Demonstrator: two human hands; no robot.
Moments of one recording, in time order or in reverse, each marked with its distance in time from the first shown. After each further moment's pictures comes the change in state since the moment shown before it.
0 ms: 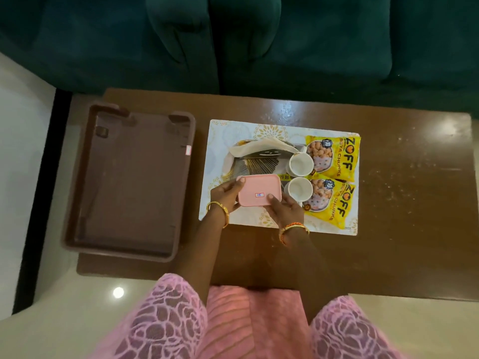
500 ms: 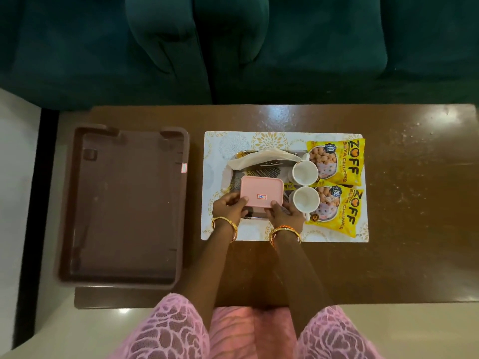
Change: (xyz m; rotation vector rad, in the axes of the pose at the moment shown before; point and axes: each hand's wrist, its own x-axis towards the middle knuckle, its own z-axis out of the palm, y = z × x) left_hand 0.034 -0.013 0.008 0.083 0.095 0.080; right_hand 0.026 0.015 0.032 -0.154 0.393 -0.024
